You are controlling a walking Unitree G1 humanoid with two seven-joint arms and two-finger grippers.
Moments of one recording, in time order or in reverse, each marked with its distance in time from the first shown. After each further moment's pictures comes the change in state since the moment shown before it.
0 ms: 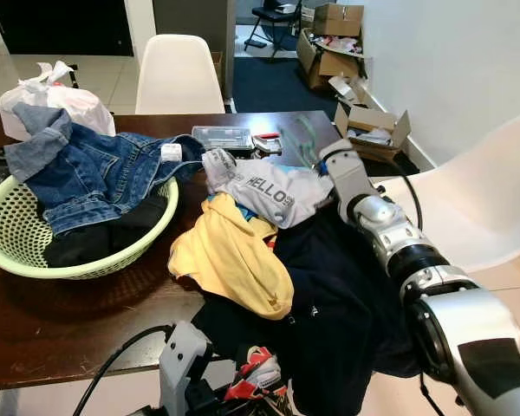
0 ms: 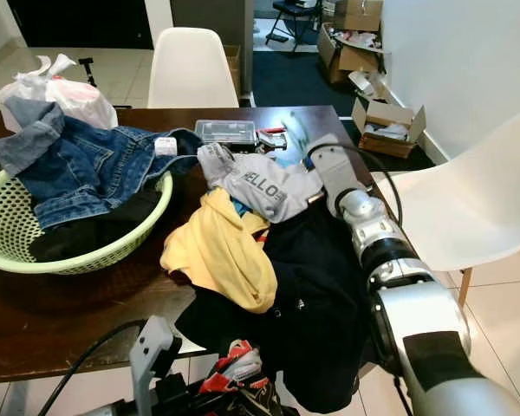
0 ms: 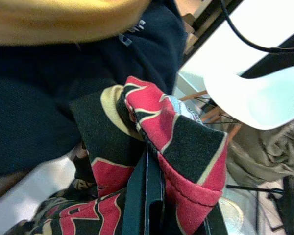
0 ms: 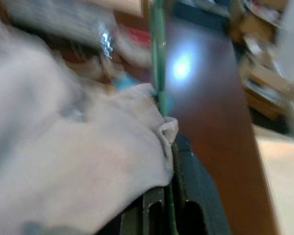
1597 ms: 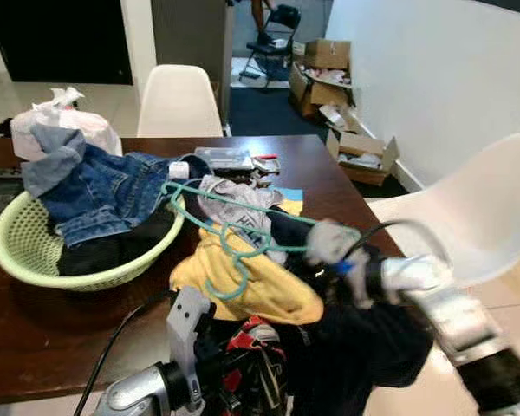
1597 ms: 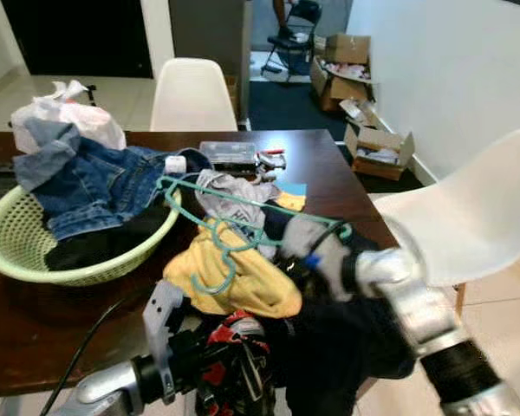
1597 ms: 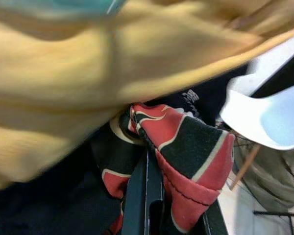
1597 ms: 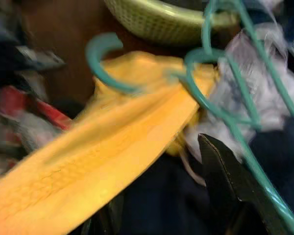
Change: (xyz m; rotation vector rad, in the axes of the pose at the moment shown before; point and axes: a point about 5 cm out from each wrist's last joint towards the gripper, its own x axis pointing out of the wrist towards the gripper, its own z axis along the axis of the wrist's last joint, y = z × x) left arm 0.029 0.026 0.012 0.035 -0.082 0.019; right arm -0.122 0.051 -0.009 -0.336 0.044 0.967
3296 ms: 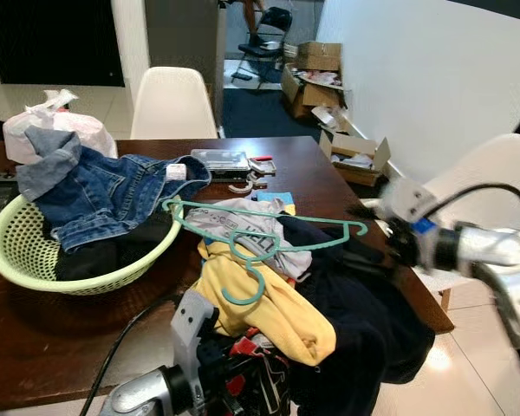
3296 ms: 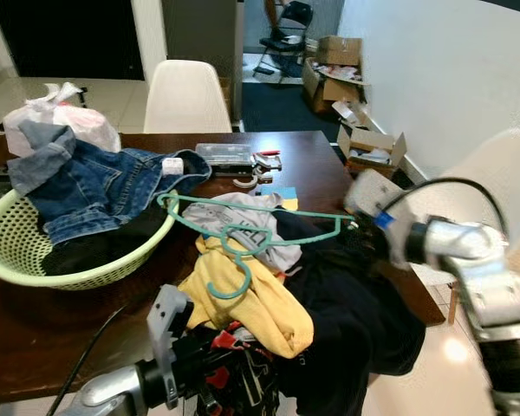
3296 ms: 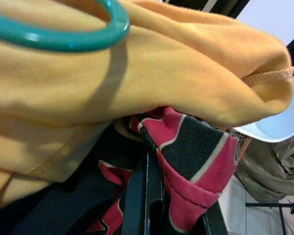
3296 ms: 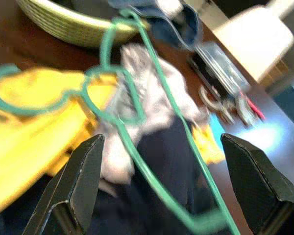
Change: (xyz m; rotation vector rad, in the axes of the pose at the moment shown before) left arm 0.001 -0.003 -0.011 -0.017 0.020 -0.027; right arm -0.027 -0.034 0.016 -0.106 0.037 -0.296
